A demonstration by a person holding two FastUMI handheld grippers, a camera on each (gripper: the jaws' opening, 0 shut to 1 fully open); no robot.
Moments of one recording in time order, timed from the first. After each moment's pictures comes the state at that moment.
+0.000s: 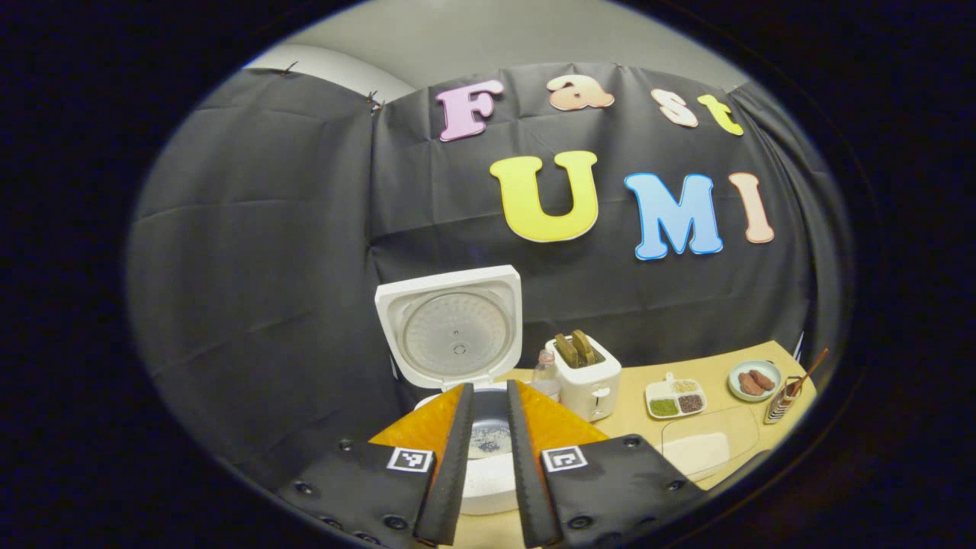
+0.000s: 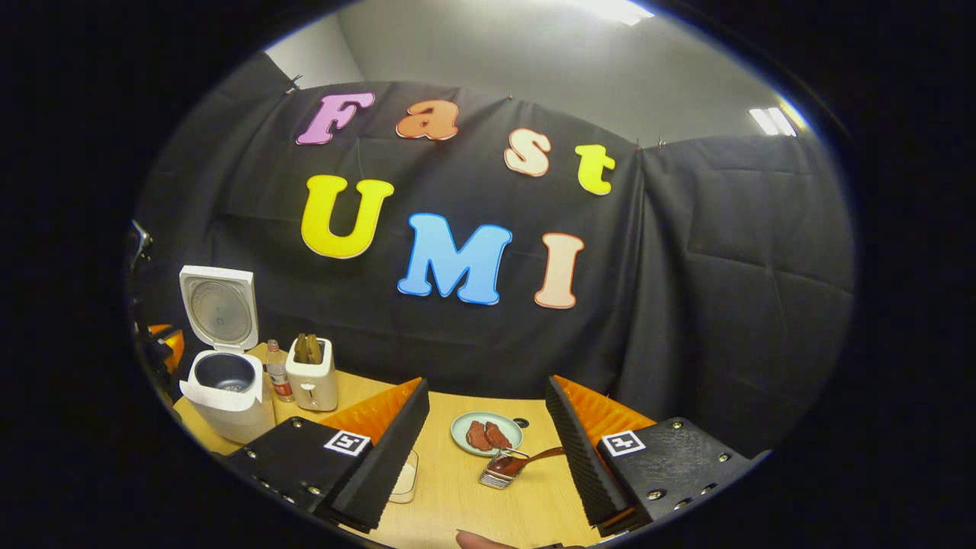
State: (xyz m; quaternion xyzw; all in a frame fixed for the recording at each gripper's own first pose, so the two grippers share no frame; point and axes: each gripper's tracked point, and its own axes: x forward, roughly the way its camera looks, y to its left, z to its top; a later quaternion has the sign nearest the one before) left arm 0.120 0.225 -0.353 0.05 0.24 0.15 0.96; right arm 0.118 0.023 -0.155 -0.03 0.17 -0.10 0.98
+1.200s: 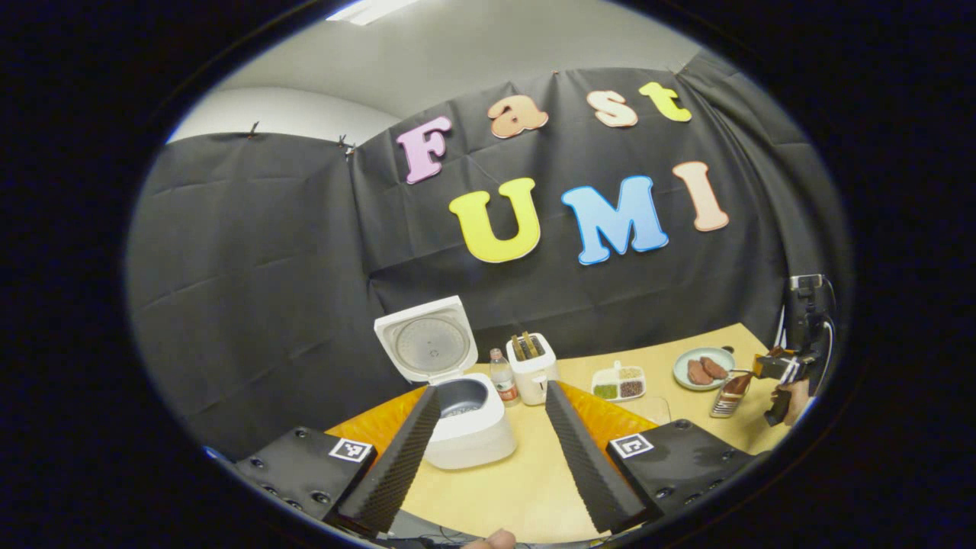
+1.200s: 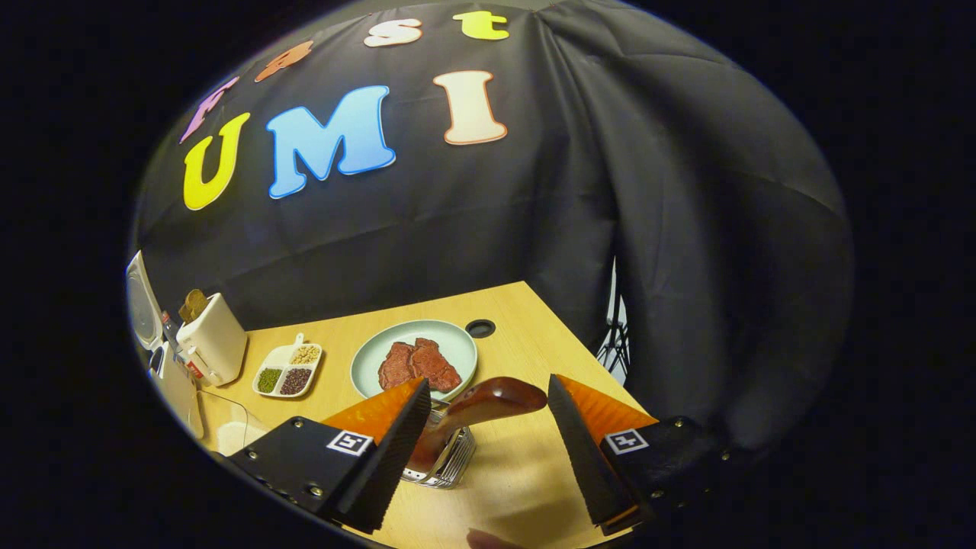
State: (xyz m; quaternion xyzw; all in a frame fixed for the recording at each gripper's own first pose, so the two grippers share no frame) left arm 0.017 0.022 -0.230 0.12 0.27 0.14 0.95; right arm 0.206 -0.138 -0.493 0.15 0.31 -0.16 0.93
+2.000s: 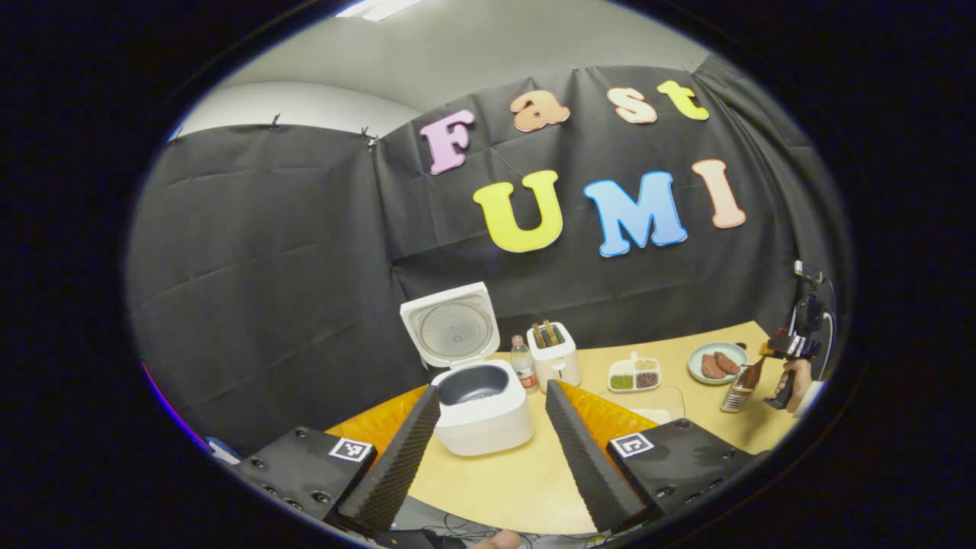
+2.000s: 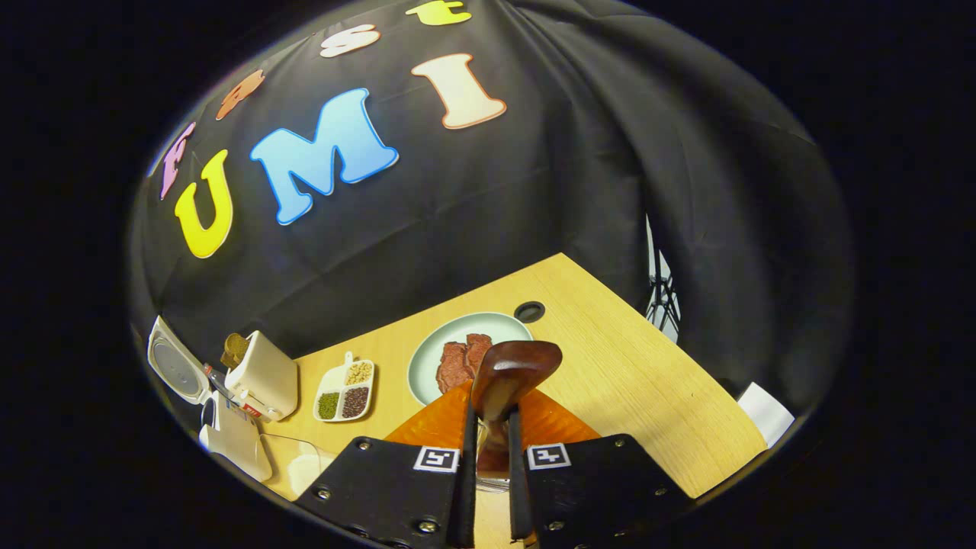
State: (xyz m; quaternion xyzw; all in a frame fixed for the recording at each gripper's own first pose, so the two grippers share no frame) left arm -0.014 0.057 -0.222 0.10 0.26 0.19 0.94; right arm 0.235 -0.096 -0.442 0.24 0.31 -0.10 0.92
